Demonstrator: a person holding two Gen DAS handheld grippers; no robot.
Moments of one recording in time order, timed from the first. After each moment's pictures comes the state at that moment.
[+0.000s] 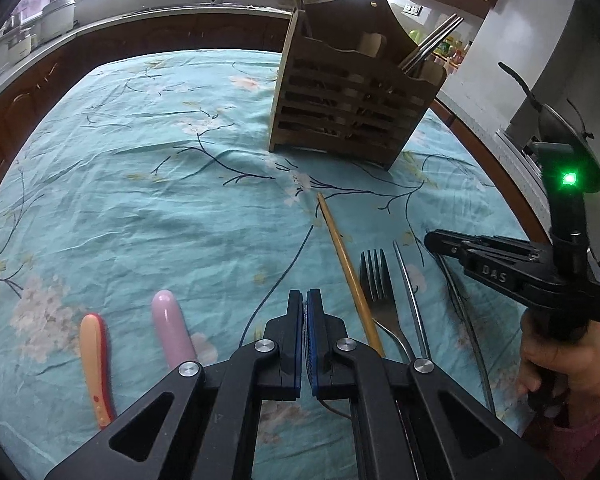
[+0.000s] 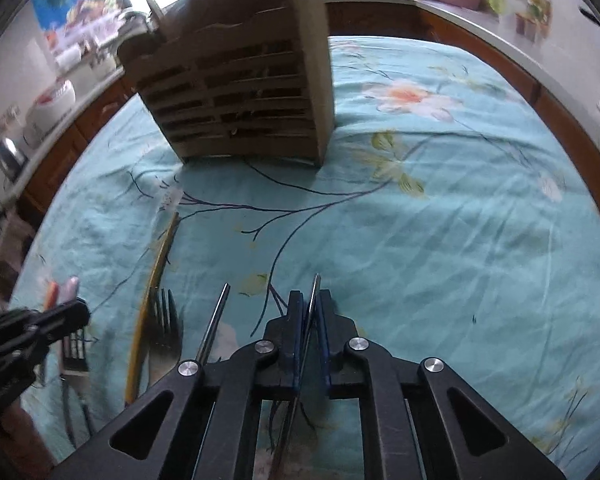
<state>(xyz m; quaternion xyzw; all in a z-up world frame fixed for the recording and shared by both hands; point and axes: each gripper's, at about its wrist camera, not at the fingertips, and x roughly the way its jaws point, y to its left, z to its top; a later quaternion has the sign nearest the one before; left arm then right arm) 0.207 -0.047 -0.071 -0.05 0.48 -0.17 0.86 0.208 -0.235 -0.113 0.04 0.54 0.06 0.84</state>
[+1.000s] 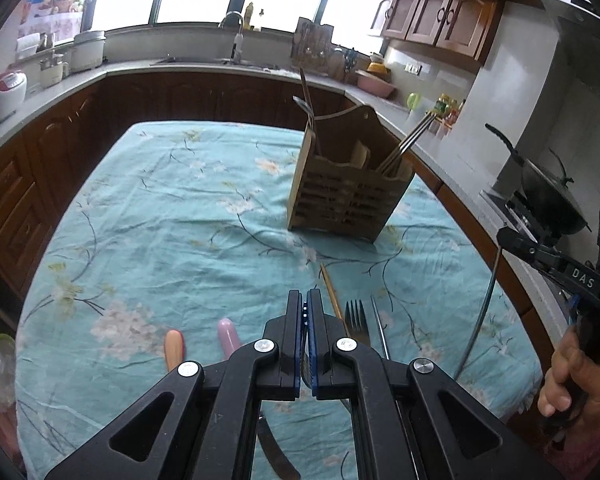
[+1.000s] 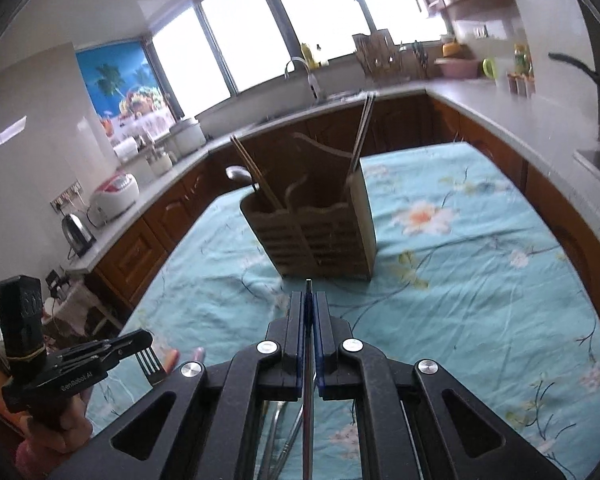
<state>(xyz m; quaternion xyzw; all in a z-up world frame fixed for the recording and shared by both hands) 0.134 0.002 0.025 -0.07 0.38 -0.15 0.91 0.138 -0.252 0.022 0.14 0.36 0.11 0.91</state>
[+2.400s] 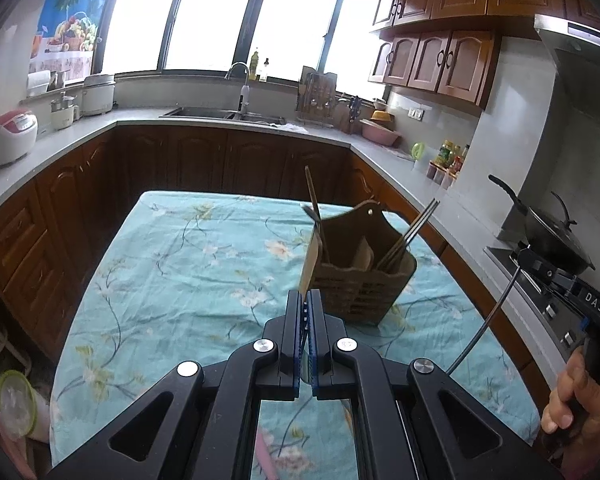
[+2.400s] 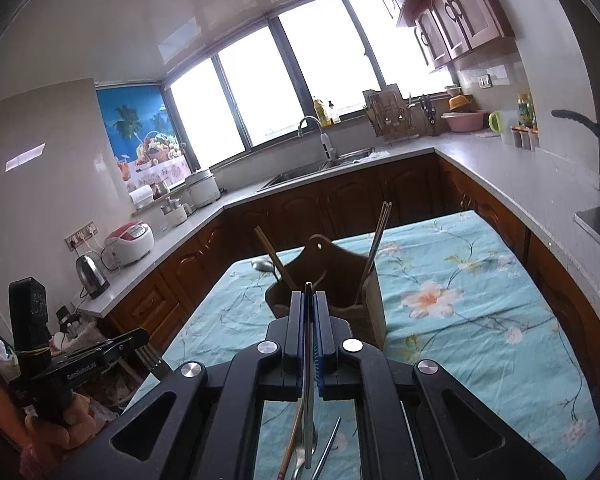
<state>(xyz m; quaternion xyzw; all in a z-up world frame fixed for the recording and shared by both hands) 0.167 0.013 0.084 -0.07 0.31 -0.14 0.94 0.156 -0.264 0.082 0.15 0.27 0.11 0.94</state>
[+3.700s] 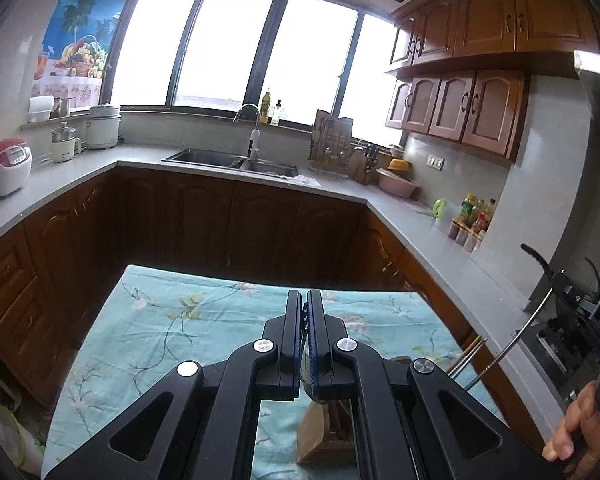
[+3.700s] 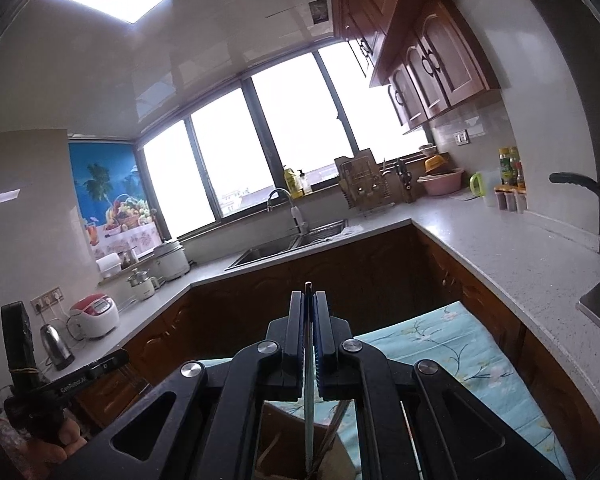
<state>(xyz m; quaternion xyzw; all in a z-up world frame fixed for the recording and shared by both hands) 0.331 -0.026 0.082 -0.08 0.24 -0.10 0.96 0.278 -0.306 0.114 0.17 0.16 0.05 0.97</state>
